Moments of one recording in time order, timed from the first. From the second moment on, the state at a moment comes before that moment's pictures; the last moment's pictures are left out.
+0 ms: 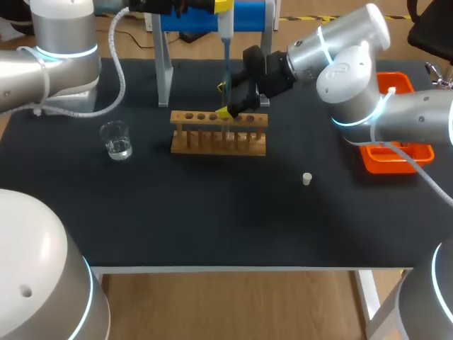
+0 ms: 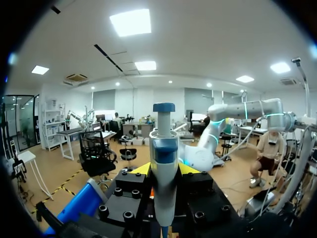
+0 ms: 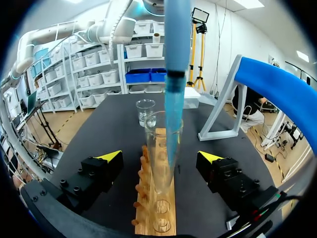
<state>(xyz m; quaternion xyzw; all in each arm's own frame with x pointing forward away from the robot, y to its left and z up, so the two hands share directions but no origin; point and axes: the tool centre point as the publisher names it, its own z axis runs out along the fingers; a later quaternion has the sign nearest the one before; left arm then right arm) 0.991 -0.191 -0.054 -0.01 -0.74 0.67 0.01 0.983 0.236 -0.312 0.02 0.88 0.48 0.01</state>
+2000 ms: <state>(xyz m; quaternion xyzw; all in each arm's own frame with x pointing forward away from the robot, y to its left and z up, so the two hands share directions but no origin) 0.987 -0.199 -0.021 -0.02 -0.75 0.66 -0.01 0.983 0.236 -0.312 0.02 0.88 0.48 0.01</state>
